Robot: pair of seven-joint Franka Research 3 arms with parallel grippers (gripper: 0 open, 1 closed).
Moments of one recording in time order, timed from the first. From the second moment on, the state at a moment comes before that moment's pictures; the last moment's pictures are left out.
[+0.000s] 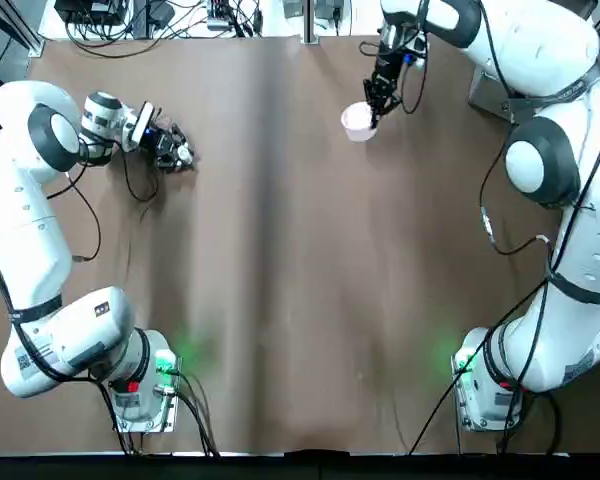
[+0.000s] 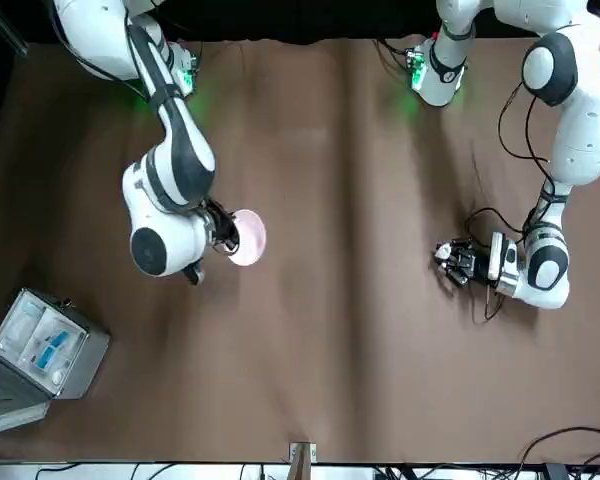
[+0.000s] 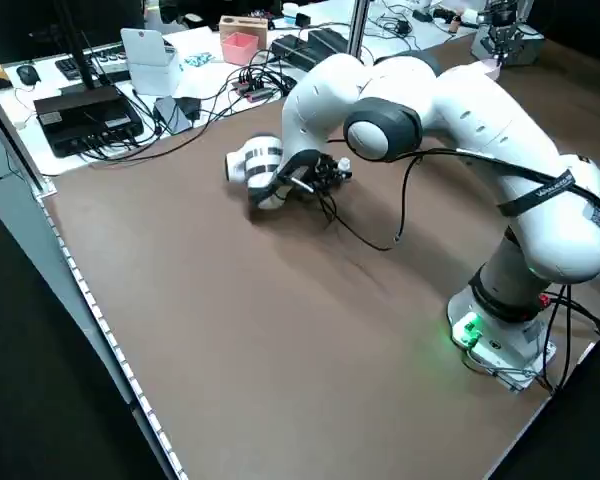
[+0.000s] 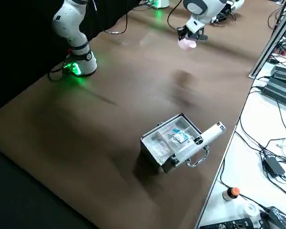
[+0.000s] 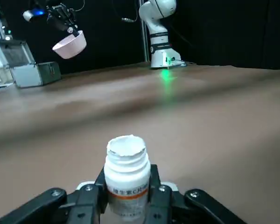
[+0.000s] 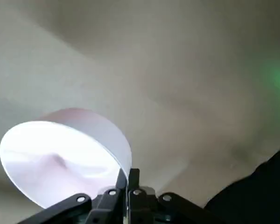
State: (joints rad) left arm 0.43 1.04 -0.20 -1.47 -0.78 1.47 2.69; right arm 0.38 0.57 0.04 -1.41 0.39 1.58 1.26
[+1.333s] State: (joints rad) left arm 0.31 0.82 -0.60 -1.44 -0.77 1.83 2.49; right arm 0.49 0.78 0.04 -1.12 0.67 1.68 1.60
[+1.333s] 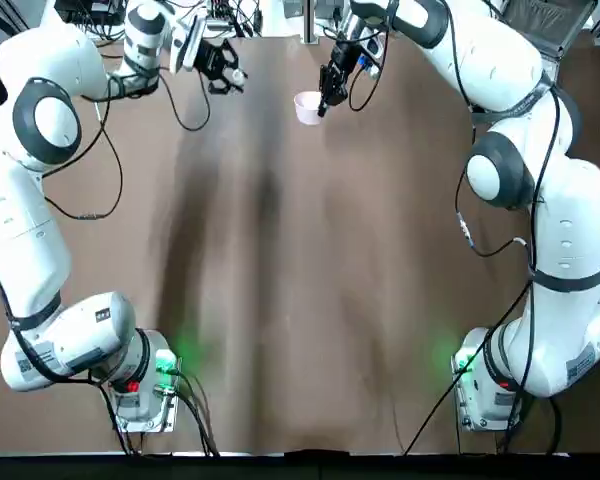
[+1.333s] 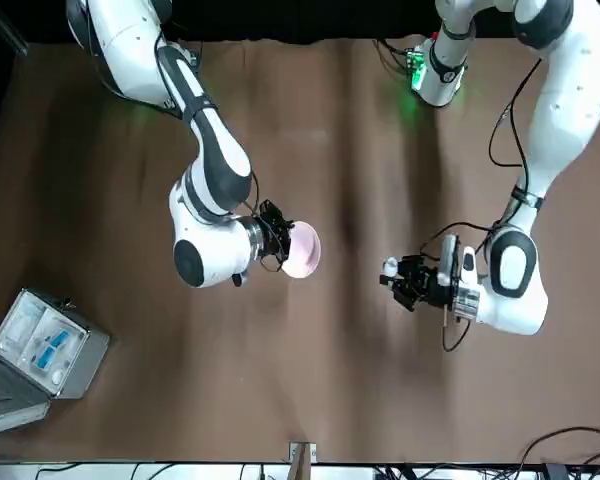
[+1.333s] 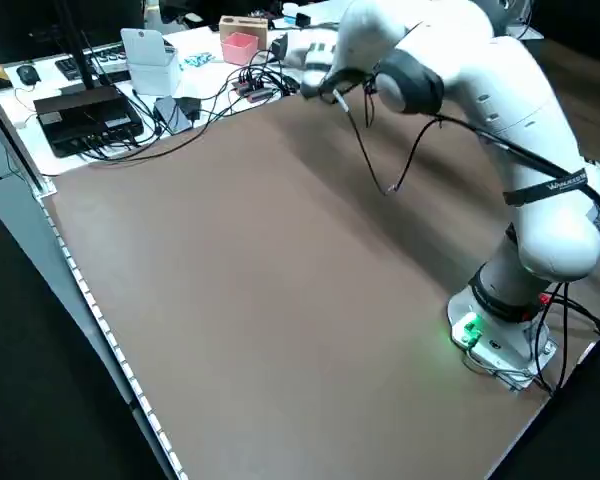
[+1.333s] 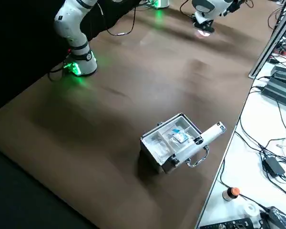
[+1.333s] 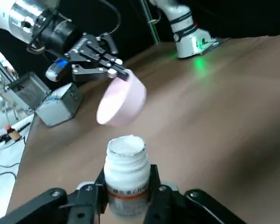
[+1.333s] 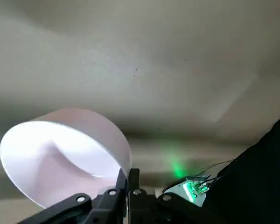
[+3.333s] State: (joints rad) left arm 0.01 0.76 -0.67 -1.43 -0.55 2.42 2.62; right arm 0.52 0.81 0.04 -1.08 0.67 1.68 1.66
